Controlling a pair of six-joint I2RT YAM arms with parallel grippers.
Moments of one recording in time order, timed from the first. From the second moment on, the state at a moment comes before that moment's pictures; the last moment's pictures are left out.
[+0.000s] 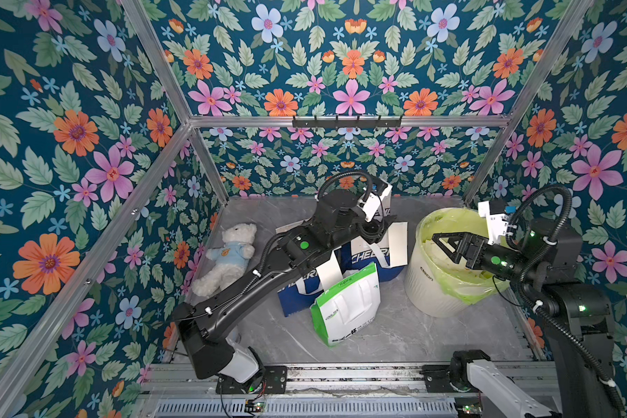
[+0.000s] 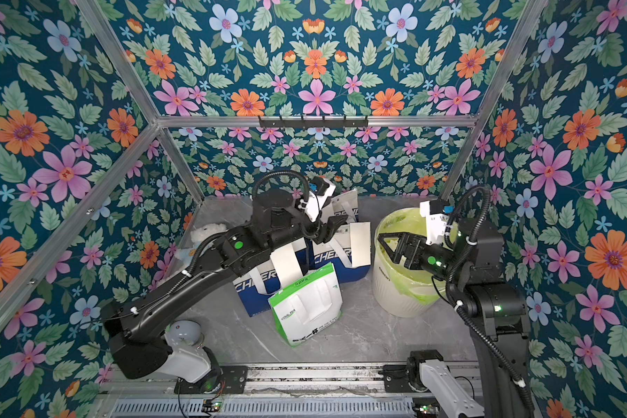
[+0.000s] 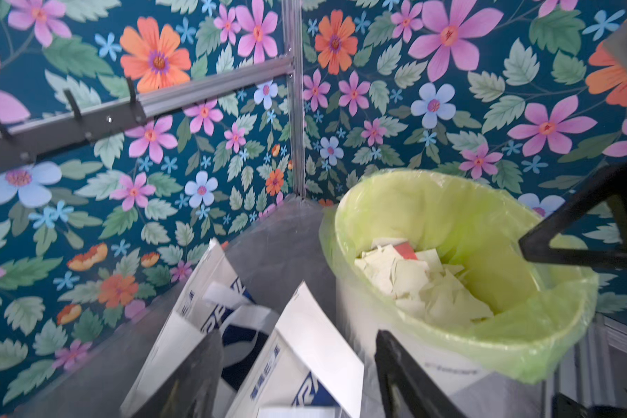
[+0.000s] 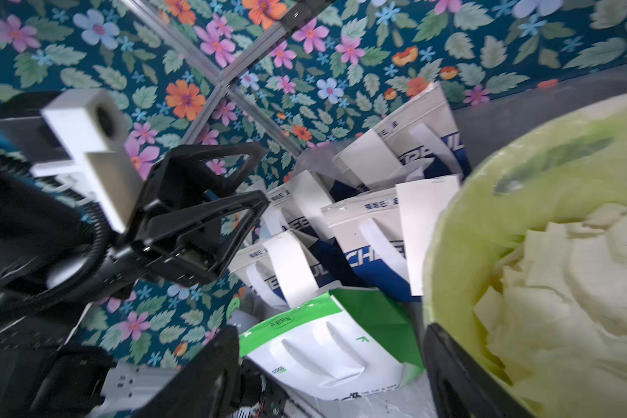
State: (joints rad) left arm -0.91 1.45 1.62 -0.39 -0.01 0.02; right arm 0.14 0.93 1.51 -1.01 -0.61 0.44
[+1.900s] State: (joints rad) left arm -0.45 1.19 1.27 -0.97 0.22 0.22; right arm 0.81 1.82 1.89 -1.03 -0.32 0.38
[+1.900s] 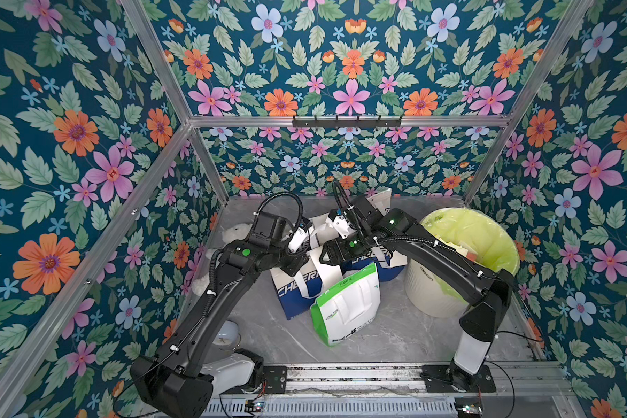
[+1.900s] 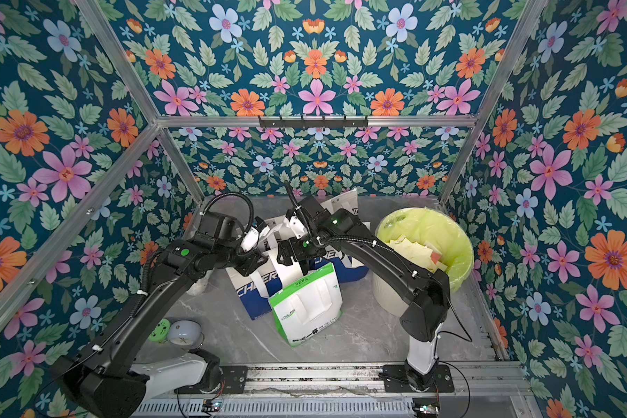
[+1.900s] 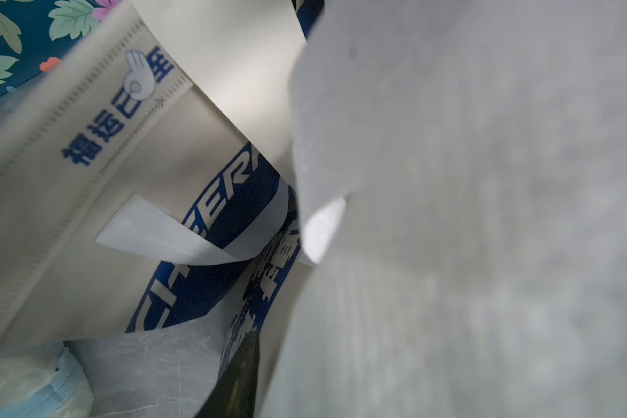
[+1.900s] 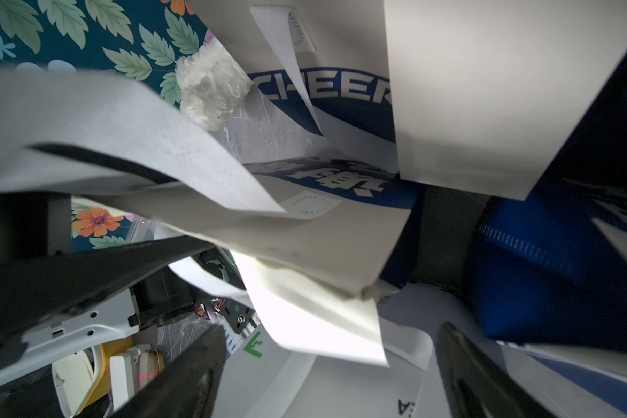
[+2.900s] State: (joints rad) left arm -0.45 1.16 1.19 -0.84 0.28 0.19; right arm 0.87 1.93 2.03 -1.02 -0.20 0.40
